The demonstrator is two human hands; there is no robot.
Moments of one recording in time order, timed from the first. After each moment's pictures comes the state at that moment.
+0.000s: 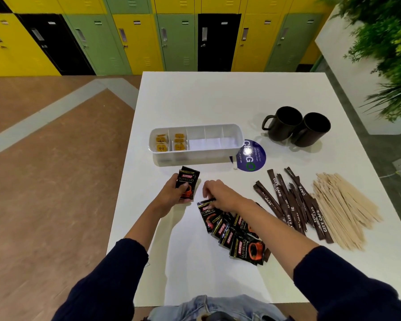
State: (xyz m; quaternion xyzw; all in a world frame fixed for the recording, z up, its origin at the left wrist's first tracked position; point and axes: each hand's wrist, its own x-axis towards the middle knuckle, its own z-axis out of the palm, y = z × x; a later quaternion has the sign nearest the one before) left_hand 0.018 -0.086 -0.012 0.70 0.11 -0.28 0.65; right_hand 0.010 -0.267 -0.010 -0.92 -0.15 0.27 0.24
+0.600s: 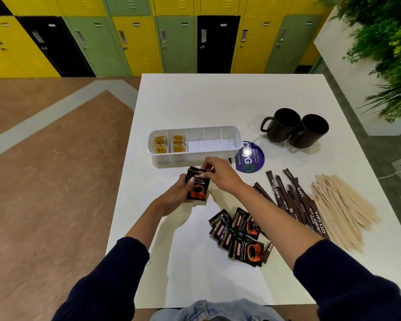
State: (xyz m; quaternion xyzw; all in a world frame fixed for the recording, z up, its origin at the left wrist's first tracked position) left_hand 0.019 -0.099 0.003 0.70 0.03 -0.35 0.62; right_hand 0.046 -0.264 0.025 -0.90 -0.06 0.13 0.40
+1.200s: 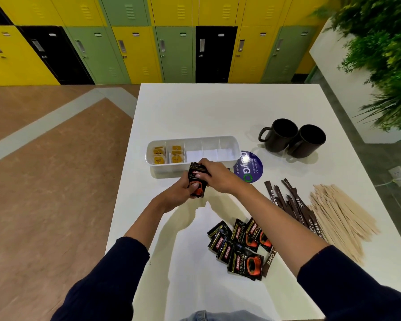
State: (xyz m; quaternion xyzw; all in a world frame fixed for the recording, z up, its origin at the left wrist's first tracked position) left_hand 0.050 -0.108 0.019 0.73 -0.05 -0.35 0.58; right_hand 0.065 -0.265 0.050 -0.91 -0.10 0.21 0.34
